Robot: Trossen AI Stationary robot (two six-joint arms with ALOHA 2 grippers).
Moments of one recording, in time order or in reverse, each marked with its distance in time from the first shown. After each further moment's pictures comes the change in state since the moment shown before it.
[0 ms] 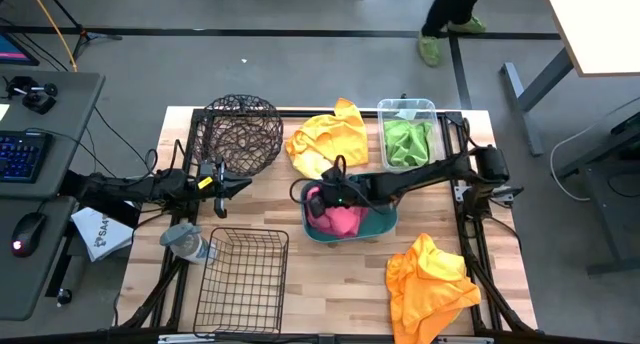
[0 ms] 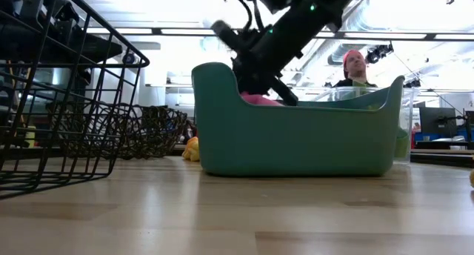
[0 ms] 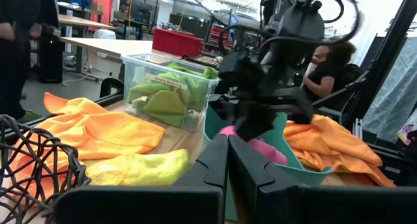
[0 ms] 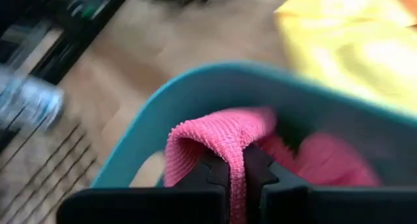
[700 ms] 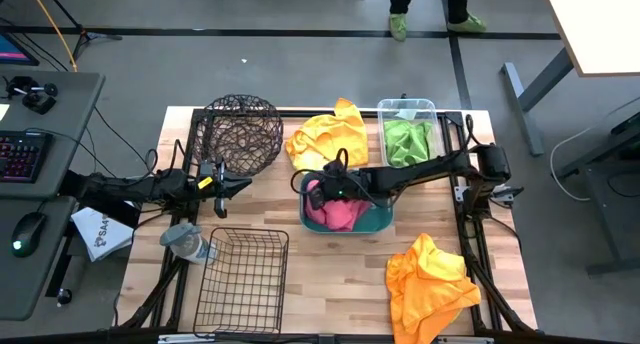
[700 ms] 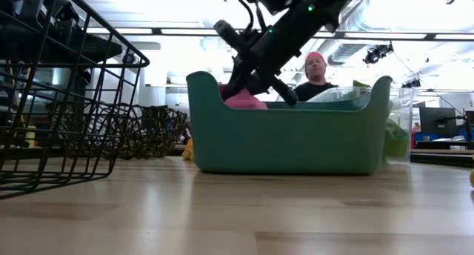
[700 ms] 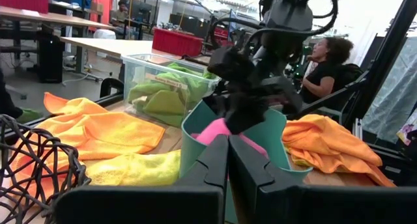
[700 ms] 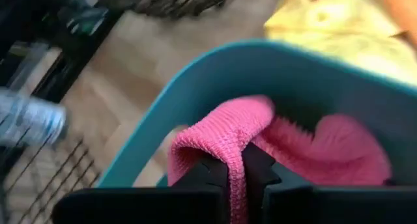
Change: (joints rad) left arm 0.000 0.000 0.000 0.000 0.000 0.000; right arm -0.039 -0.019 0.001 -0.006 -0.045 0.010
